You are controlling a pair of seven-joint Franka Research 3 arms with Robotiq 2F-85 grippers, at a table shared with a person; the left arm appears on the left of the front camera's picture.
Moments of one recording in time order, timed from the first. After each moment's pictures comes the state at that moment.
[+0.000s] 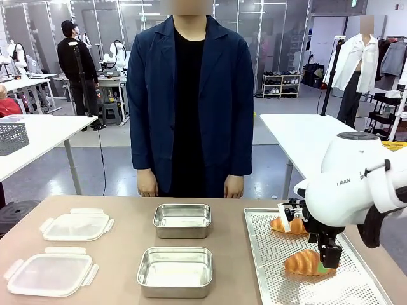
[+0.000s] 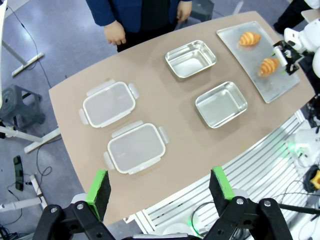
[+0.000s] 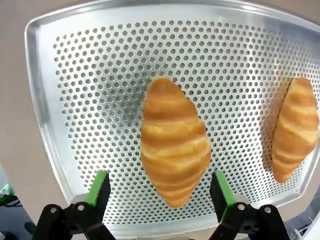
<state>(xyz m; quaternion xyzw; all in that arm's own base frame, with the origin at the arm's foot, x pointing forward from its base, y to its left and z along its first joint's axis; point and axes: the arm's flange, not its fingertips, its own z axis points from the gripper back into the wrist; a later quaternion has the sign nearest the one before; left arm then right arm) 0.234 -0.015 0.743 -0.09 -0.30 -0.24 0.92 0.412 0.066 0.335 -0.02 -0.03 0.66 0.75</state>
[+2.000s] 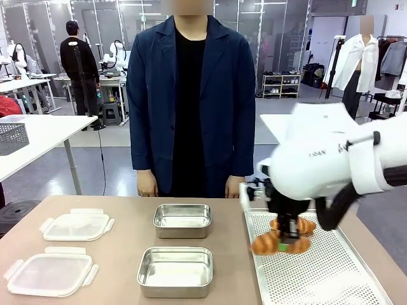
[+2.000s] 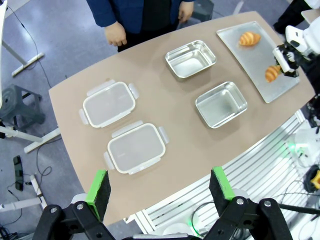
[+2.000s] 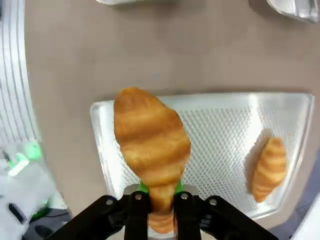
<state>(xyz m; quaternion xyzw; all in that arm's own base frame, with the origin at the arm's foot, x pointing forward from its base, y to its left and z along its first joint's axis) 0.234 -0.015 0.743 -0.08 -0.30 -0.24 0.92 0.378 0.194 0.424 0.00 -0.03 0.66 0.75</state>
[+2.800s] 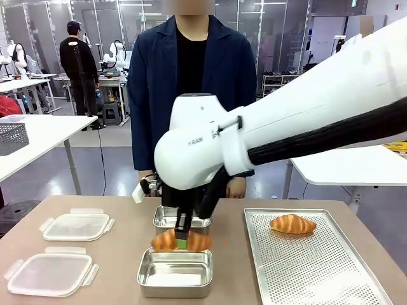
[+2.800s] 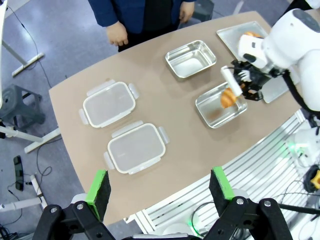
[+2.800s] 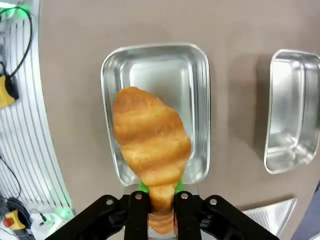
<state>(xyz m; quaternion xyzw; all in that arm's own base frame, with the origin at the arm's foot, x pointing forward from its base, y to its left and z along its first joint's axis) 0.234 -0.016 0.743 -0.08 -0.30 -0.24 0.92 0.398 0.403 0.417 0.05 -0.03 0.66 0.75</state>
